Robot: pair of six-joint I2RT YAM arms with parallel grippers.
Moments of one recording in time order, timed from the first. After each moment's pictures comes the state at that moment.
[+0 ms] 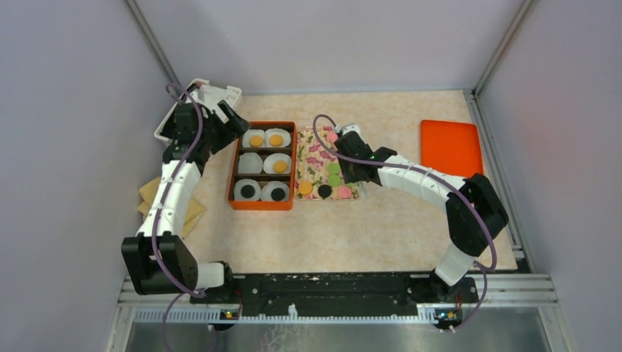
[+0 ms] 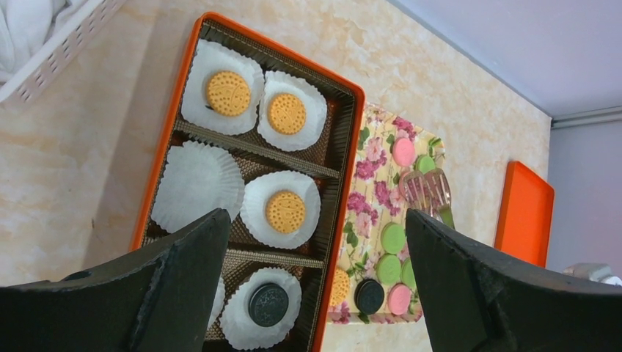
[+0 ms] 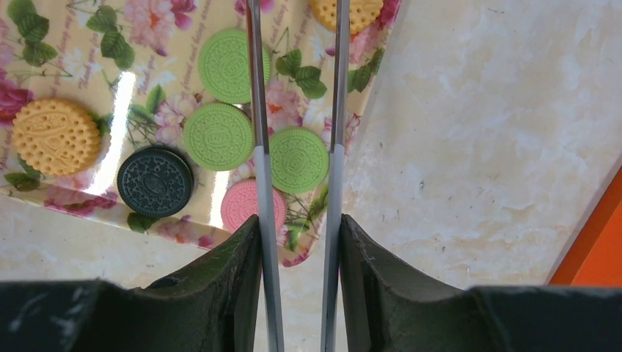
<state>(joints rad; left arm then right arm) 0.05 1.33 1.17 -0.34 0.22 -0.58 0.73 1.68 1.22 -0.48 0.35 0.29</state>
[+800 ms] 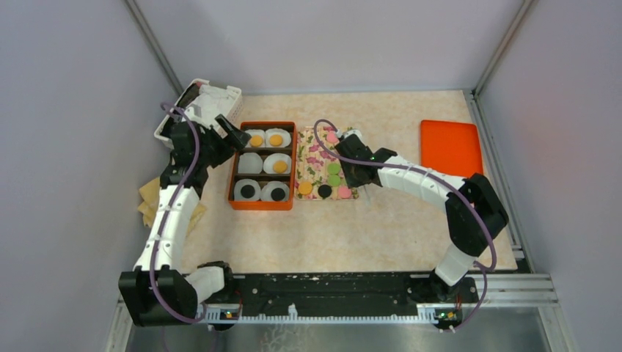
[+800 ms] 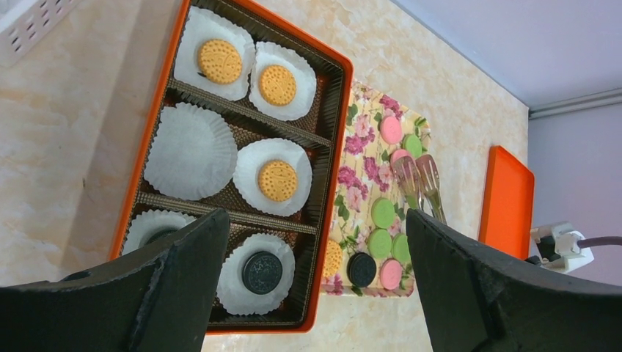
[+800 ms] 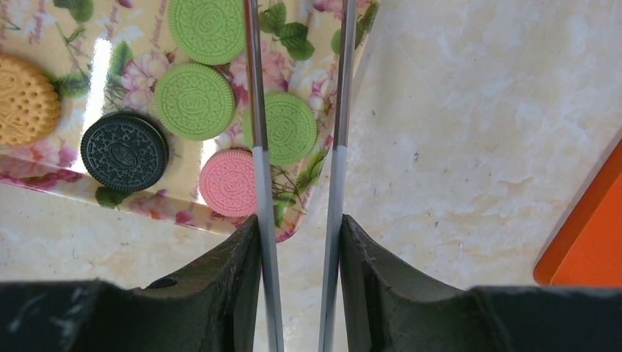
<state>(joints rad) 0.05 1.12 1.00 -0.32 0.24 -0.61 0.73 1.68 1.21 -0.55 0.35 0.29</state>
